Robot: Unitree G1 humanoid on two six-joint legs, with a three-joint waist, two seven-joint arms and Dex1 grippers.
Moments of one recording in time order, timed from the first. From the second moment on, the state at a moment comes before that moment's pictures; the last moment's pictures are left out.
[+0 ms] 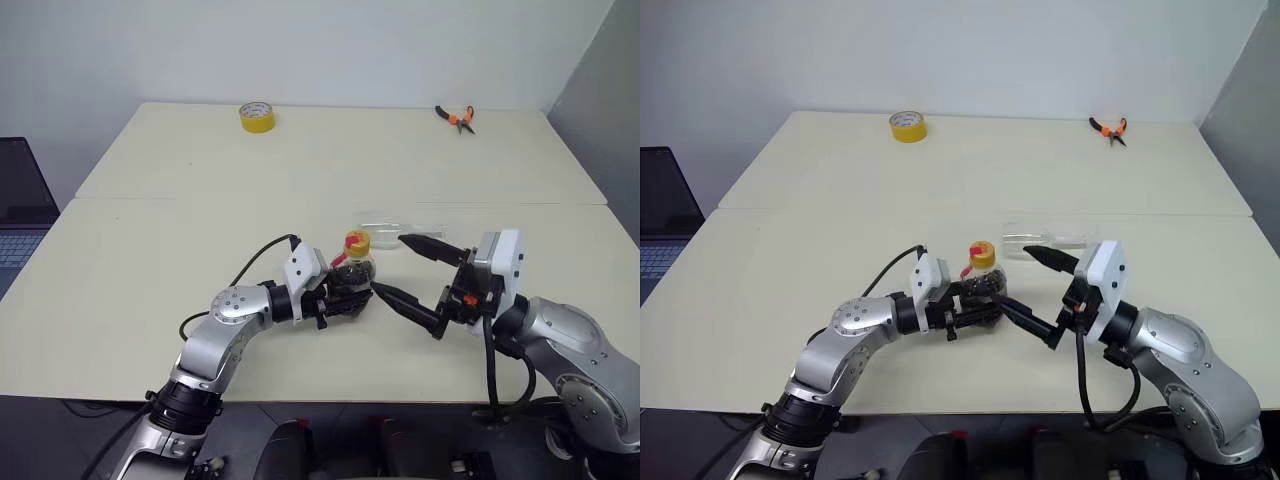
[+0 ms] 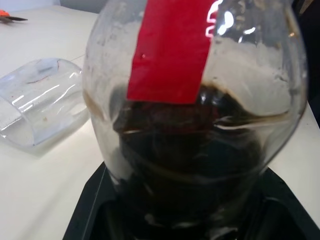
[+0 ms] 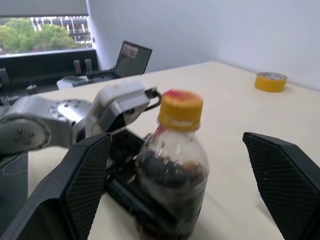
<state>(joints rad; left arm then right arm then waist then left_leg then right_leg) -0.33 0.41 -0.22 -0.14 -0.33 0.32 -0.92 -0.15 -0.53 -0.02 -0.74 0.68 0.59 0.54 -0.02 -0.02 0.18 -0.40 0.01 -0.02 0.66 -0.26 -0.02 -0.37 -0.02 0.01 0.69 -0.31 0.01</state>
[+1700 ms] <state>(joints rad) -0.36 0.38 -0.30 -0.05 -0.25 0.23 -0.99 -0.35 -0.64 0.10 -0.46 0.61 0.46 0.85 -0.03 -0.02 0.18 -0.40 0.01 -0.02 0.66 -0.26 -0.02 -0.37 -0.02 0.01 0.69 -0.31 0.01</state>
